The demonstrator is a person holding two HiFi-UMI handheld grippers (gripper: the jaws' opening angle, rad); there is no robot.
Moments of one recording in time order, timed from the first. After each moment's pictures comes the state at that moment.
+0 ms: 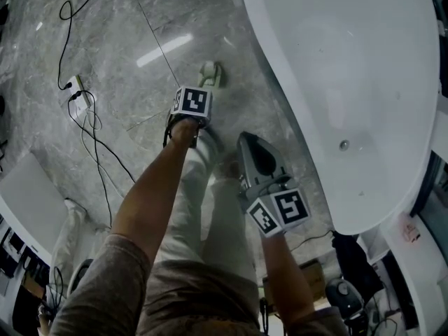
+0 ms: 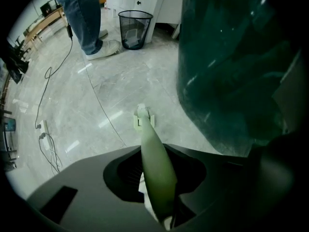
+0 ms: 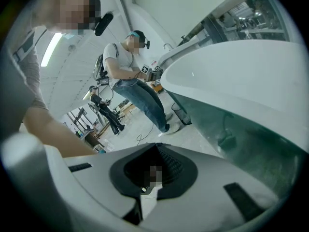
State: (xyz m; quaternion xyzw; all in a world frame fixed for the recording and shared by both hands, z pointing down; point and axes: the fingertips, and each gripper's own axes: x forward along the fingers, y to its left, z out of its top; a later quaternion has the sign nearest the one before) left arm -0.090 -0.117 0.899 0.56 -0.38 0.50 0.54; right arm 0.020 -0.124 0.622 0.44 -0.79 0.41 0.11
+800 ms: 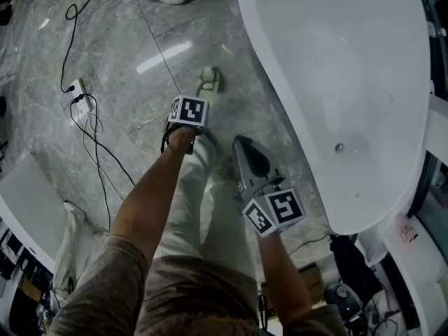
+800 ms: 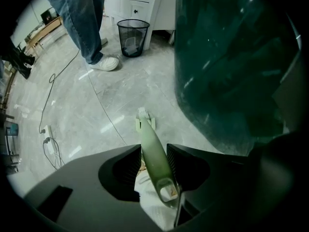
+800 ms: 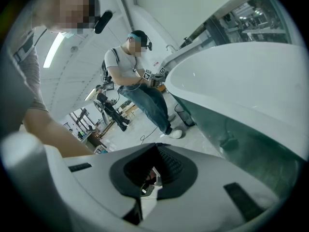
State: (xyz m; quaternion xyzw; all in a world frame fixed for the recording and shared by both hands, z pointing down) left arm -0.096 -0.115 0.871 0.58 -0.39 0.49 0.52; right arm 0.013 -0.121 0.598 0.44 -0.79 0.41 0.10
